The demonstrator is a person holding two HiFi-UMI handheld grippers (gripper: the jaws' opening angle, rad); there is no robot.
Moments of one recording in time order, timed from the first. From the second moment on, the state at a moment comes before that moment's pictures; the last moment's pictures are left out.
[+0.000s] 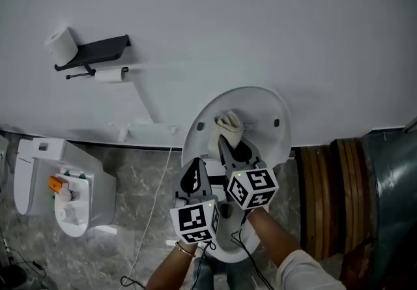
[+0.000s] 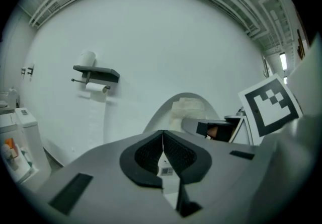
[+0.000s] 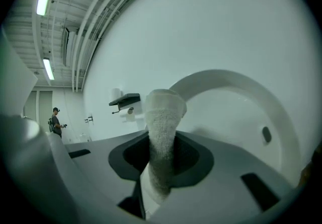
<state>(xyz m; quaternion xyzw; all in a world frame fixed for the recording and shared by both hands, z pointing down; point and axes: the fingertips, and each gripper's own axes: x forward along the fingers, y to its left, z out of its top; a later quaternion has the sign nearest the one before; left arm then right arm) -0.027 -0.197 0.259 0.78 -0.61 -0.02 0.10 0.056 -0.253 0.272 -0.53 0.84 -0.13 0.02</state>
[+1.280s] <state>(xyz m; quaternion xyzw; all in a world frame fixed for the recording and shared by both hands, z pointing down) -0.014 -0.232 0.289 0.78 -0.62 -0.02 0.12 0.106 -0.296 0.279 -0.61 0.78 -0.08 0.06</state>
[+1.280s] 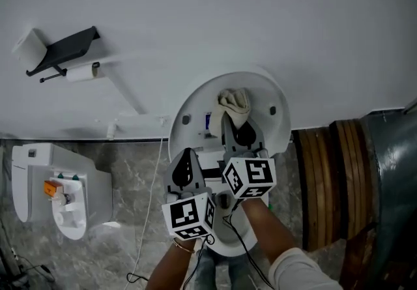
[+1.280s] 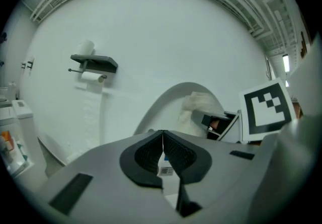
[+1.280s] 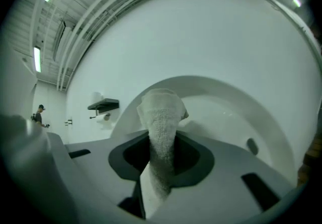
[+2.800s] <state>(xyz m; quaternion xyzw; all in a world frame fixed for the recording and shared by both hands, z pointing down) 0.002 -0.203 0.327 0.79 -0.59 0.01 0.15 0.161 -0.273 0.359 -0.68 0.73 -0.08 0.00</state>
